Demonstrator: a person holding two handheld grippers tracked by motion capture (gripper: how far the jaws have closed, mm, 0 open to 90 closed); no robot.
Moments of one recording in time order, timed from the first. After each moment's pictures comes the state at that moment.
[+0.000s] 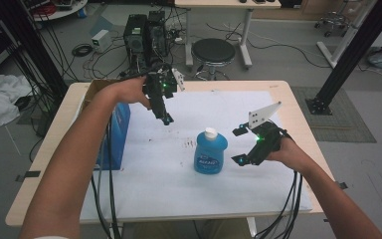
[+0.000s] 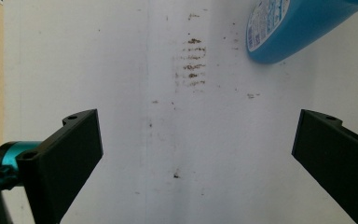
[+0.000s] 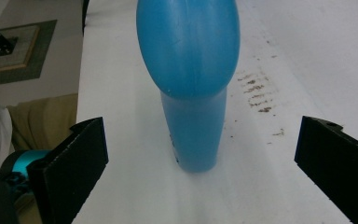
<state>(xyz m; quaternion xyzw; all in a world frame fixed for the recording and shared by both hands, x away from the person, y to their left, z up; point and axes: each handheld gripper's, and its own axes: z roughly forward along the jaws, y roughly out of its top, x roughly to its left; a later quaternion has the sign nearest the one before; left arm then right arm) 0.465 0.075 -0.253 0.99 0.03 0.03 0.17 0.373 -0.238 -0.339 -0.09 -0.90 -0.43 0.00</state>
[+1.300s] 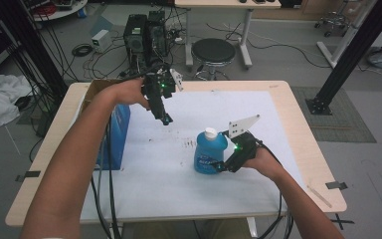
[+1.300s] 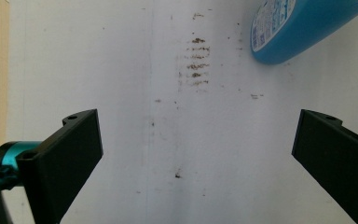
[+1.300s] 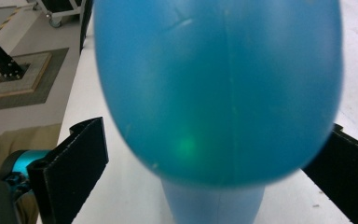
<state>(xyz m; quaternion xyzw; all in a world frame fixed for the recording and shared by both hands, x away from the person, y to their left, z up) 0.465 0.080 -0.255 0.98 0.04 0.03 0.18 0.377 -0.193 -0.390 -0.08 -0.87 -0.49 0.01</state>
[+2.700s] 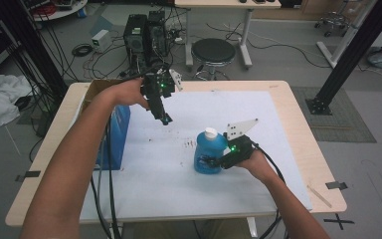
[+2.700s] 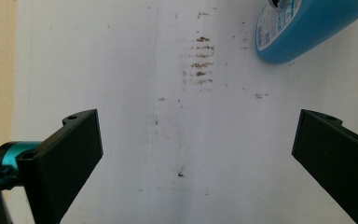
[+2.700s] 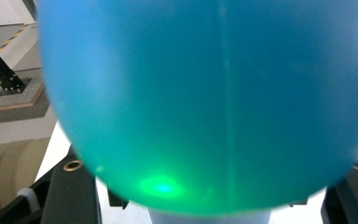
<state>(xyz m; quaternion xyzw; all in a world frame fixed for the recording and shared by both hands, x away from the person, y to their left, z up) 0.464 0.081 -0.255 0.98 0.04 0.04 0.17 0.380 -0.188 -0.407 -0.07 -0.85 -0.53 0.01</state>
